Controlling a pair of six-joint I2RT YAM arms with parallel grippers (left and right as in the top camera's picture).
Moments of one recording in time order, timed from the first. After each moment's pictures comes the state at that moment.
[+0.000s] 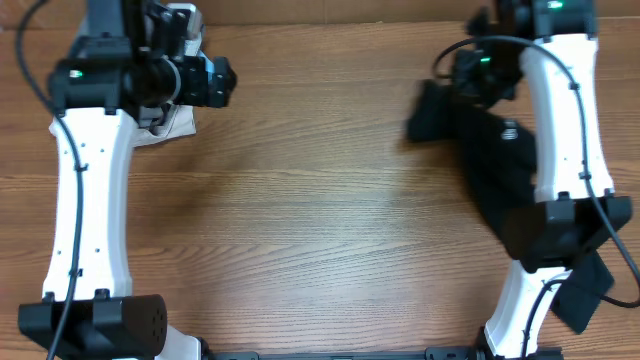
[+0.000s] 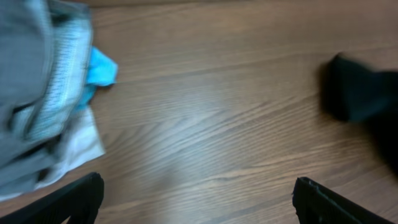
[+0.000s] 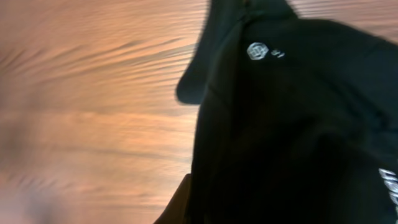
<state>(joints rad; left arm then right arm) 0.05 1.71 1.90 -1.12 0.33 0.06 0.09 2.12 2.38 -1.64 -0.23 0.13</state>
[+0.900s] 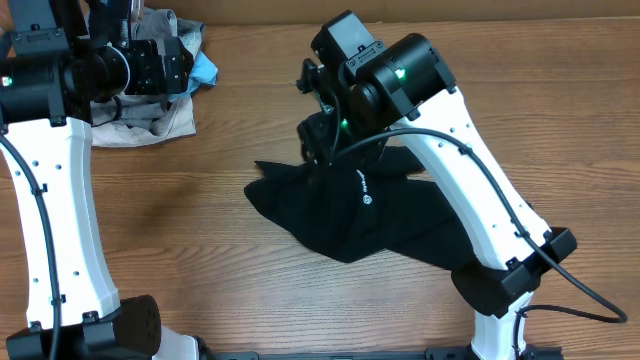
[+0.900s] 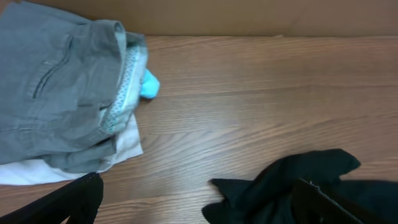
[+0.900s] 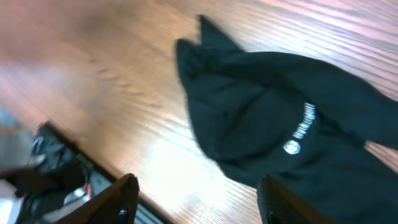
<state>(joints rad) 0.14 1.69 2.06 -1.21 0.34 0.07 0.60 2.03 2.39 -1.64 -0.24 0.16</state>
